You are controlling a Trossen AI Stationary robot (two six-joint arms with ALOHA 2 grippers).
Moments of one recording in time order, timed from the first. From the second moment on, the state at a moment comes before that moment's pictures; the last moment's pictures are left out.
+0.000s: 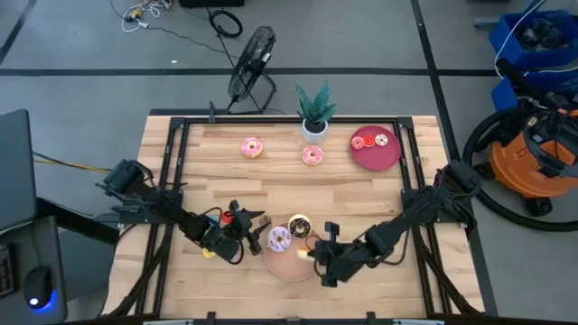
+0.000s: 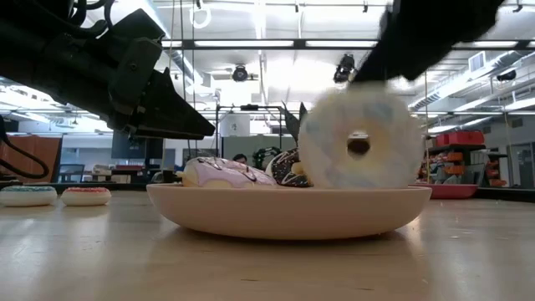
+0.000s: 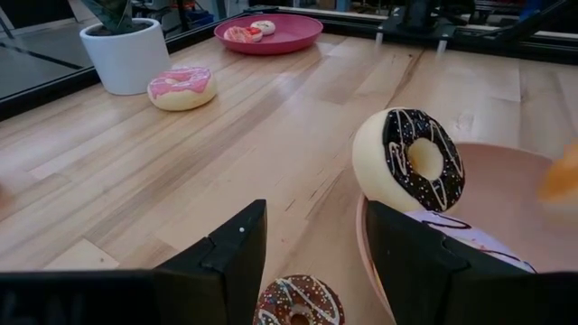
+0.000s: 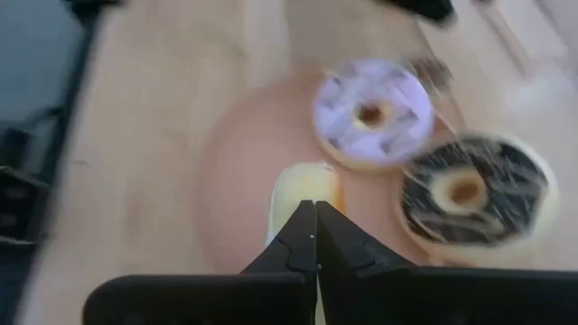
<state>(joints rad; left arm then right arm) -0.56 1.70 0.56 0.58 -1.01 -0.53 0.61 1.73 1.06 -0.18 0.48 0.53</state>
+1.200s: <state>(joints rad) -0.56 1.70 0.58 0.58 -1.01 -0.53 0.55 1.47 0.91 -0.45 0.65 0.56</state>
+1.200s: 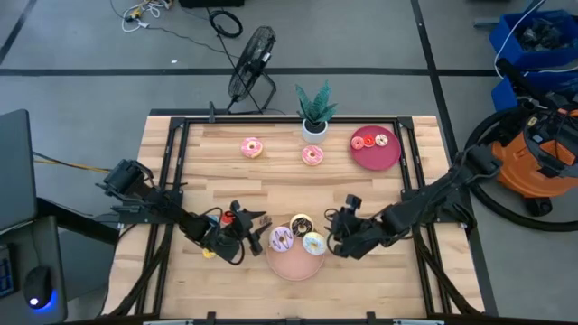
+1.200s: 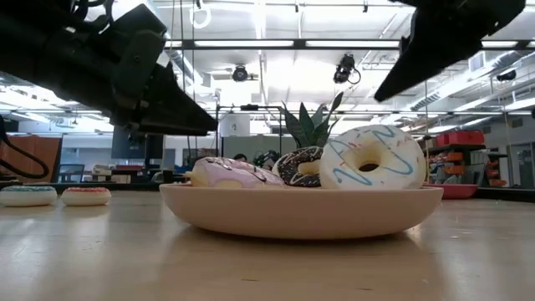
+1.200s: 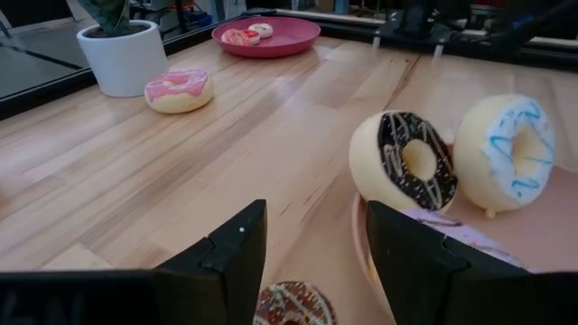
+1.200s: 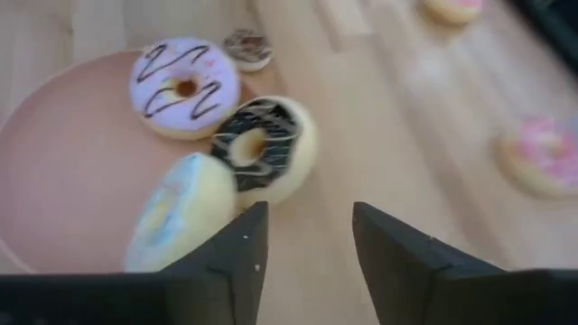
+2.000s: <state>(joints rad) -0.44 1.70 0.62 0.50 -1.00 -0.37 0.12 1.15 0.56 -0.46 0.82 0.21</state>
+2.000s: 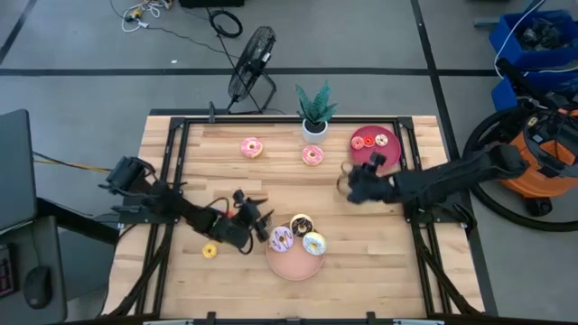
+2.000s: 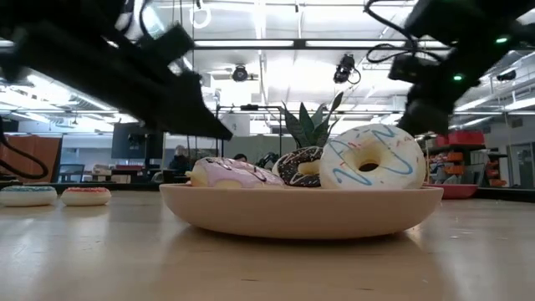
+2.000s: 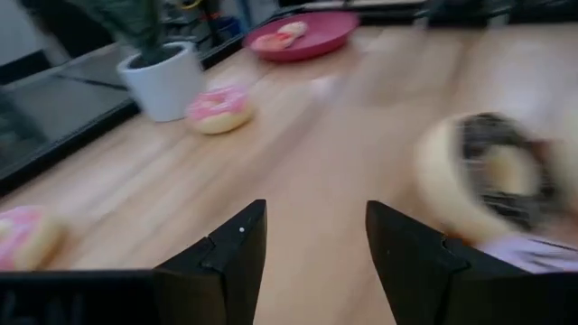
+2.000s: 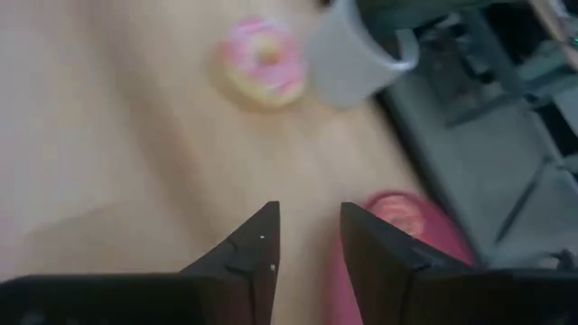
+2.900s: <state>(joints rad) 0.22 1.37 0.61 -0.36 -0.33 -0.40 -0.35 1.45 0.55 0.35 0.15 -0.08</state>
